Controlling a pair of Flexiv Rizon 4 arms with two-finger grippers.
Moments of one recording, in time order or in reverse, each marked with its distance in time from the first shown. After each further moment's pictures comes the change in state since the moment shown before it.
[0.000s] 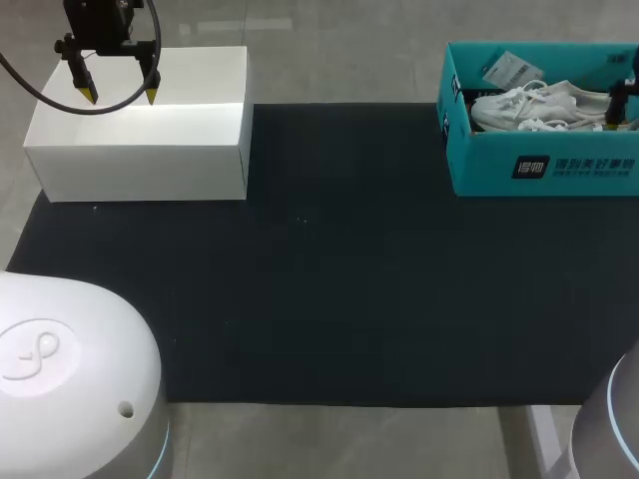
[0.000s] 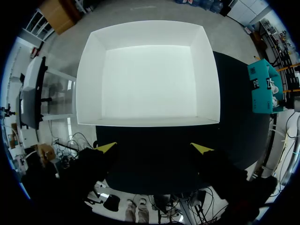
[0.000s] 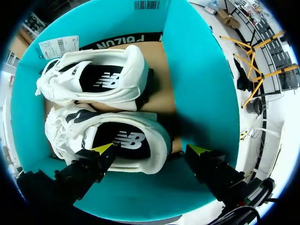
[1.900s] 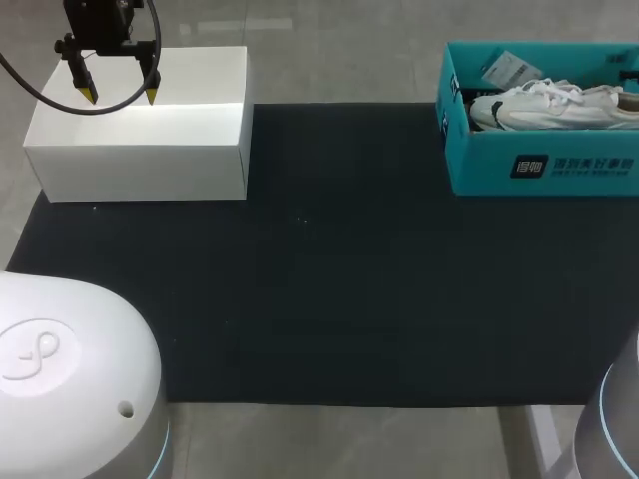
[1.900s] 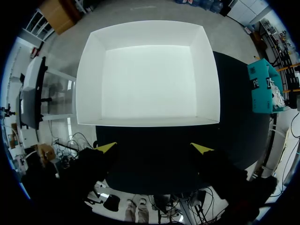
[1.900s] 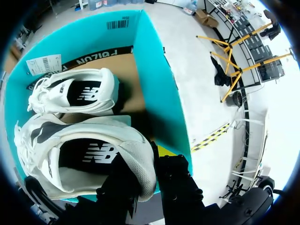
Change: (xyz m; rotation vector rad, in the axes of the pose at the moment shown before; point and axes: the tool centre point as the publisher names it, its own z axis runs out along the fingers) left arm 0.000 0.000 0.000 0.000 0.000 0.000; right arm -0.028 0.008 -0.047 -0.030 -0.189 0.100
